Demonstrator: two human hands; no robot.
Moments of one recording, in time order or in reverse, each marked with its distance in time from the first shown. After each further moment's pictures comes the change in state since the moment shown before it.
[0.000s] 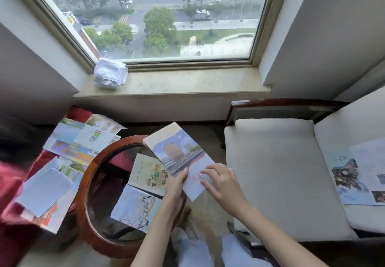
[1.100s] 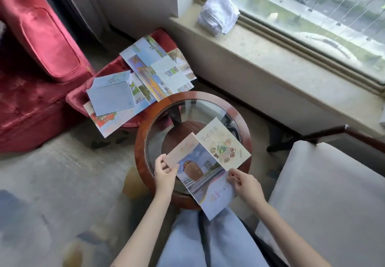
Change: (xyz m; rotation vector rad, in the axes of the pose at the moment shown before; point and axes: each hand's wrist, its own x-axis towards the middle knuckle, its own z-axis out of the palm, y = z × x) left_hand 0.008 -0.047 -0.278 -0.031 0.711 0.062; right_hand 0.059 -0.091 0.166 -0.170 -0.548 0.187
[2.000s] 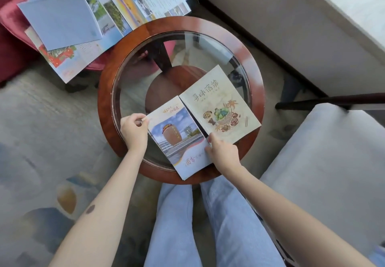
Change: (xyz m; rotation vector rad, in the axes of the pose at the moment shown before) left_hand 0.124 -0.072 0.031 0.527 0.256 0.130; right_hand 0.115 0.038 0.099 -0.254 -0.224 -0.010
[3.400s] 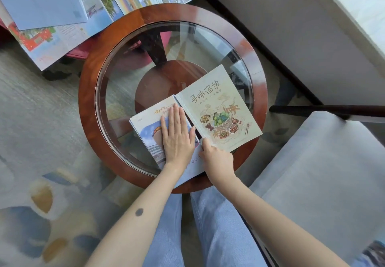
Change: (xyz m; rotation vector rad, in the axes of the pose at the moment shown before) left_hand -0.064 0.014 0.102 0.651 -0.030 0.600; right_hand 0.005 -0.007 0.007 -0.314 0.026 -0.092
